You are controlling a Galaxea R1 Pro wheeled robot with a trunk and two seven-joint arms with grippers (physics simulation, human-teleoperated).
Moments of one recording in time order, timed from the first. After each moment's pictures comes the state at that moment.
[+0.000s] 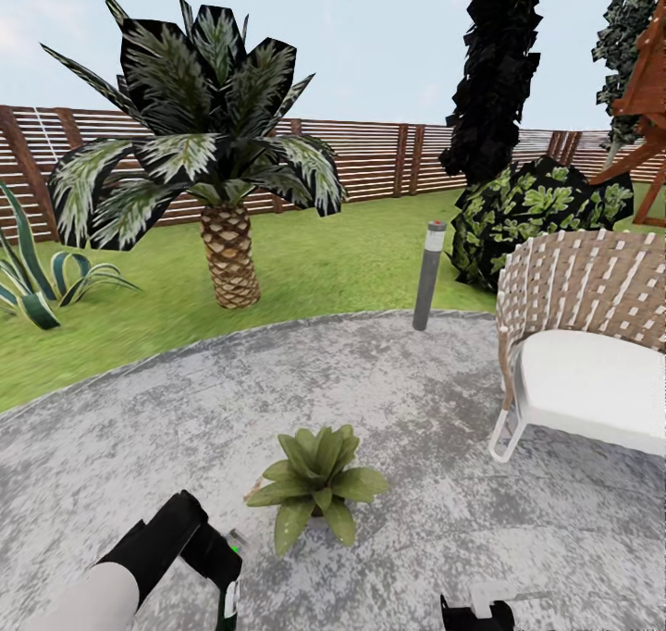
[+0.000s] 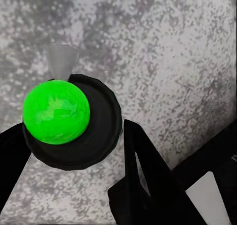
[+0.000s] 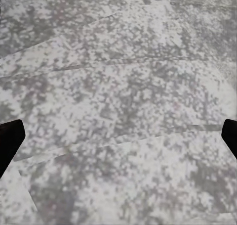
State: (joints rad) left arm -0.61 0.10 -0.21 -0.52 -0.45 0.69 -0.85; right arm -0.41 -0.03 -0.09 -0.10 0.20 -0.40 -0.10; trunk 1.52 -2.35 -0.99
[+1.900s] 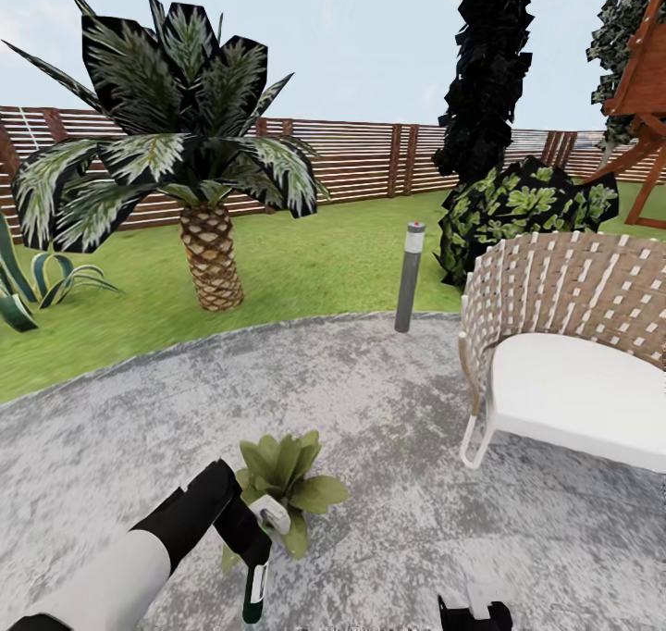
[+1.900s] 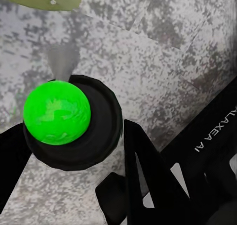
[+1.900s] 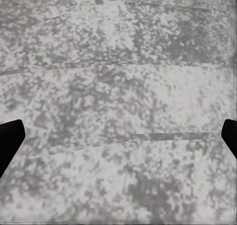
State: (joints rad) left arm -0.69 0.05 -0.39 -0.59 -0.46 0.84 -0.99; right arm -0.41 -0.02 -0.09 -0.09 0.20 -0.40 -0.10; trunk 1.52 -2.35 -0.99
